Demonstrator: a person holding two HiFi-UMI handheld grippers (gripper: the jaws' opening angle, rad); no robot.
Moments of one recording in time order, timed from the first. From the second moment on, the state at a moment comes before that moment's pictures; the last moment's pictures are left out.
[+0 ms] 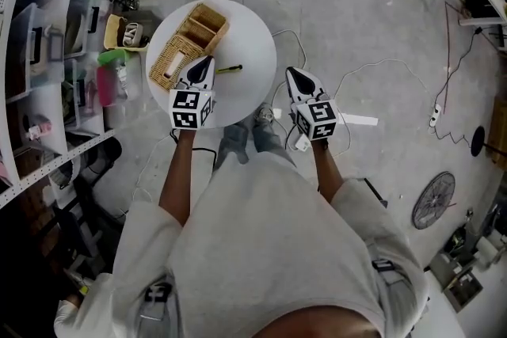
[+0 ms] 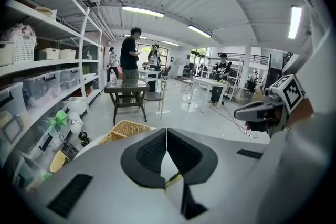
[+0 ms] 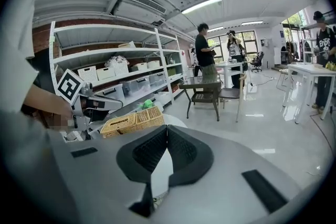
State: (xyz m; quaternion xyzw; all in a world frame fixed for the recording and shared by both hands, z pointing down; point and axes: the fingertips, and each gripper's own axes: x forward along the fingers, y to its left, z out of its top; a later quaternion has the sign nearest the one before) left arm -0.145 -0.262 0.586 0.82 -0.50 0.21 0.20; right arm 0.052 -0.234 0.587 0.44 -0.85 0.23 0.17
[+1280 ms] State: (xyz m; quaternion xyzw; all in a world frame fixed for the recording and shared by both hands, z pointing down) left arm -0.080 -0.206 0.716 0.82 -0.17 0.55 -0.03; right arm 0.069 -0.190 0.637 0.44 -0.83 0.28 0.20
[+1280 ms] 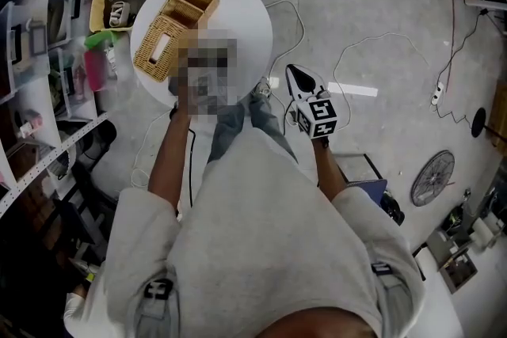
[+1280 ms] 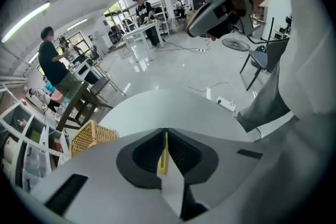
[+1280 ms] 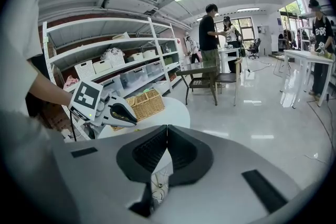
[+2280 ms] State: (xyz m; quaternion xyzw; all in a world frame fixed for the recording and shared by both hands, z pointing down) left arm -0.073 -0.213 0.784 0.80 -0.10 0.59 0.05; right arm 0.081 -0.184 0.656 0.42 -0.83 0.29 0.22
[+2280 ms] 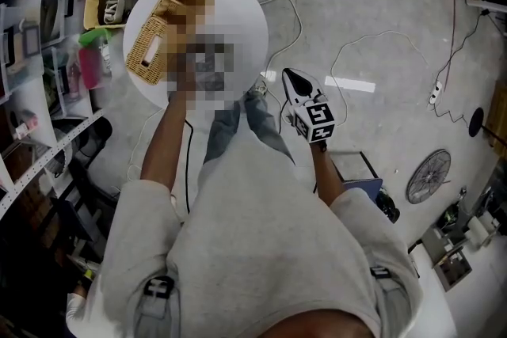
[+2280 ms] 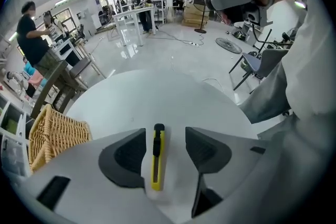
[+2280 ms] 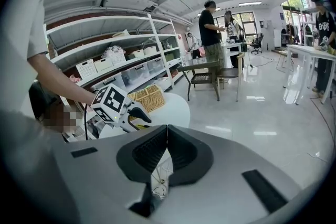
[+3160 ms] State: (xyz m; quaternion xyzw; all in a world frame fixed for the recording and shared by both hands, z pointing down) left arm -0.066 -0.204 0.789 0.81 -0.05 0.58 0.11; right arm 0.082 -0.185 0.663 0.41 -0.83 0.30 0.22
